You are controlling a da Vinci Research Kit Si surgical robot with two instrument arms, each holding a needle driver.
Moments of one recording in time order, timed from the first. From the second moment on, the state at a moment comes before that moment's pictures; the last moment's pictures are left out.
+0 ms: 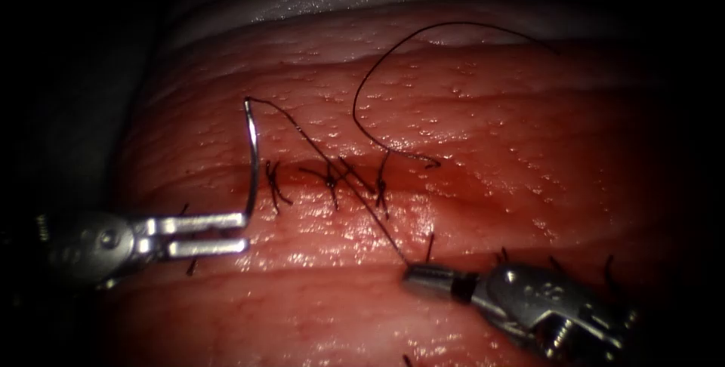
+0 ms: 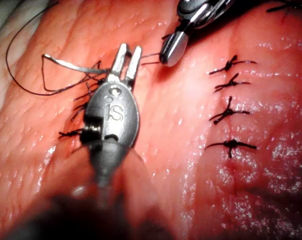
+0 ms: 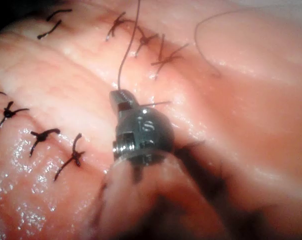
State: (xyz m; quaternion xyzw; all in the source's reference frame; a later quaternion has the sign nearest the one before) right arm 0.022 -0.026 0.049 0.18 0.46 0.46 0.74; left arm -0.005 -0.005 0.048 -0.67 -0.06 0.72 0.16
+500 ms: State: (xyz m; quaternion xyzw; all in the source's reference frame) right arm 0.028 -0.029 0.044 0.16 0.51 0.34 0.78; left arm -0.001 -0.005 0.047 -0.65 -0.05 0.74 0.17
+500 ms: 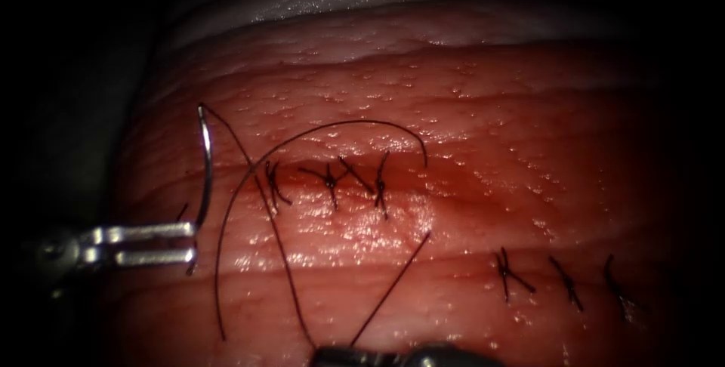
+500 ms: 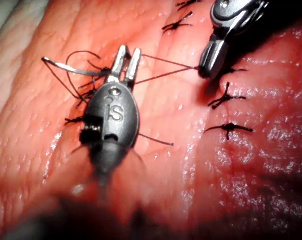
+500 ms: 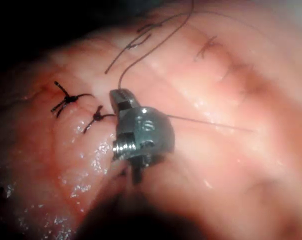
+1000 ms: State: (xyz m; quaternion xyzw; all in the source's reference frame) right arm 0.021 -0.024 0.049 0.01 0.49 0.28 0.83; left arm 0.002 -0.003 0.048 -0.62 -0.02 0.76 0.21
